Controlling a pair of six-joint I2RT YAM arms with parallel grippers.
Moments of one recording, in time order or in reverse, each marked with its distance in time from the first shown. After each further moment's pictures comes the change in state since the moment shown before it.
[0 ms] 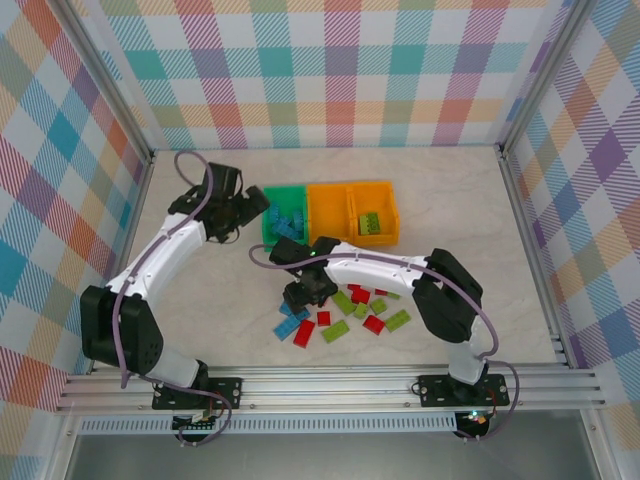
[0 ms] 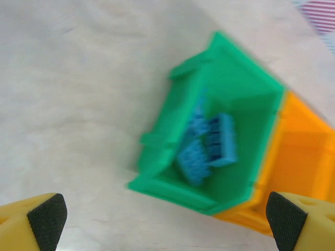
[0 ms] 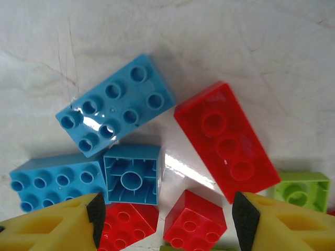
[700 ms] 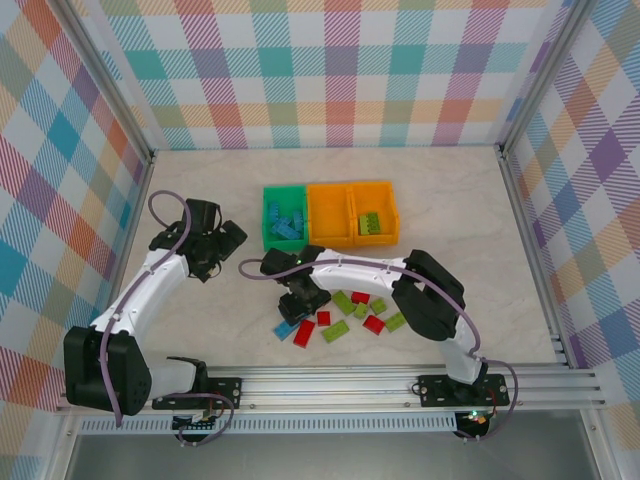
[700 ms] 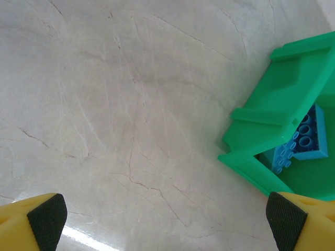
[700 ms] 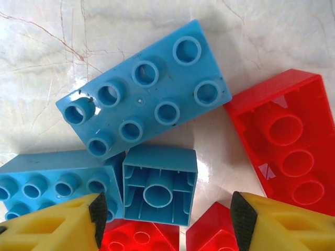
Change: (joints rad) left arm 0.085 -0.207 -0.263 -0.026 0.001 -0.072; right arm 0.039 0.096 0.053 -0.029 -0.025 -0.030
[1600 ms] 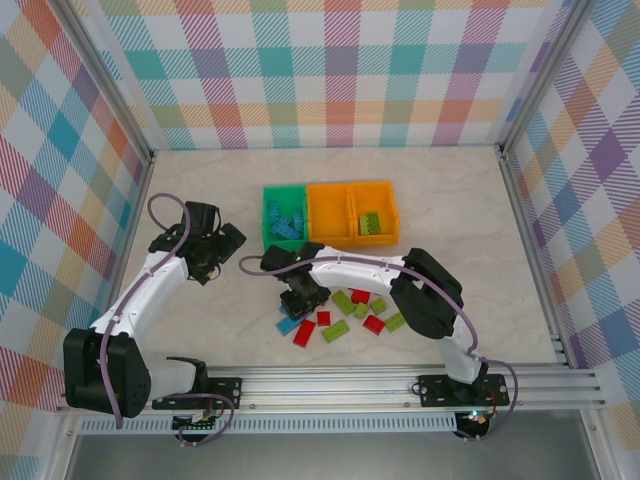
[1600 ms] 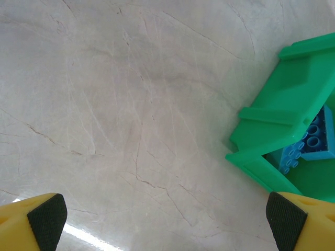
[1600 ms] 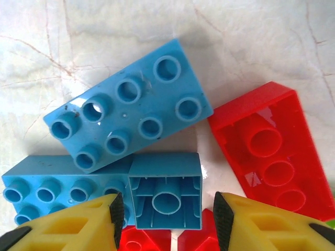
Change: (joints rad) left arm 0.005 -0.010 -0.021 0.001 0.000 -0.004; right arm -0.028 0.015 0.019 -0.012 0.008 0.000
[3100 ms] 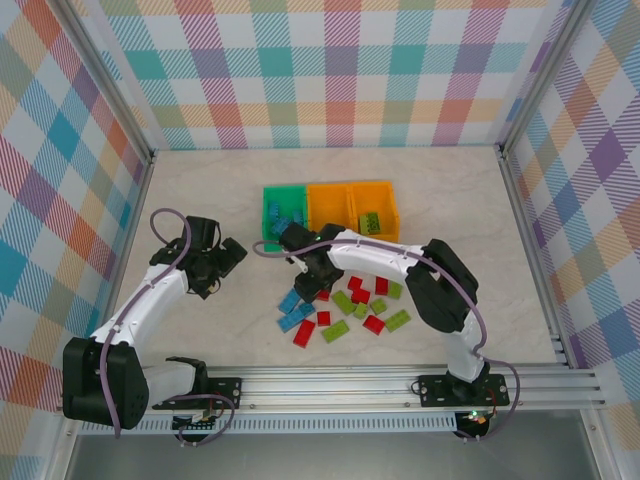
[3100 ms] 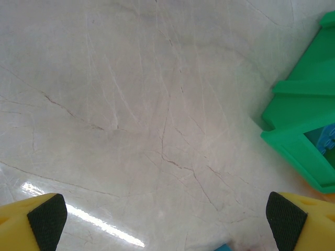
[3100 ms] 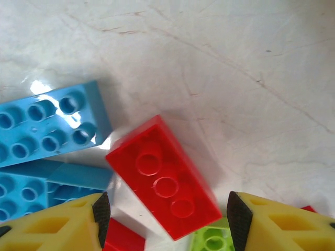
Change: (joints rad) left arm 0.003 -0.057 -0.125 0.027 0.041 0.000; right arm -0.121 -0.063 -0.040 0.031 0.036 -0.282
